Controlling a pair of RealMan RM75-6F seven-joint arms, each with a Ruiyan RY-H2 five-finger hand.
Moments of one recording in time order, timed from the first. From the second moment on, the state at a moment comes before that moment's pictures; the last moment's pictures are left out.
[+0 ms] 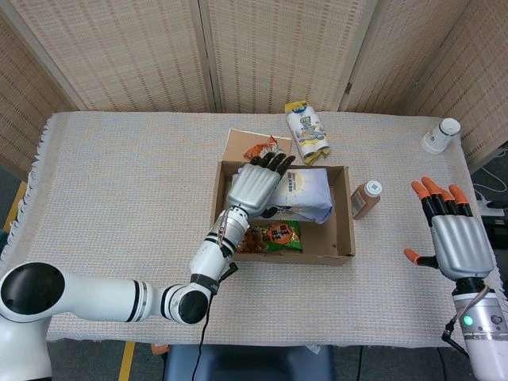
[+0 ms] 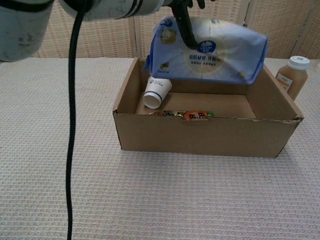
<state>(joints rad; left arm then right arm) -1.46 -1.50 -0.37 -1.66 0.32 1.11 0.76 0.32 -0.79 0.16 -2.29 -1.09 1.41 -0.48</state>
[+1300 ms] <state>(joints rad) -0.43 -0.91 0.13 -1.91 1.38 1.46 0.25 0.32 -0.82 0.13 -2.31 -1.12 1.40 -0.53</state>
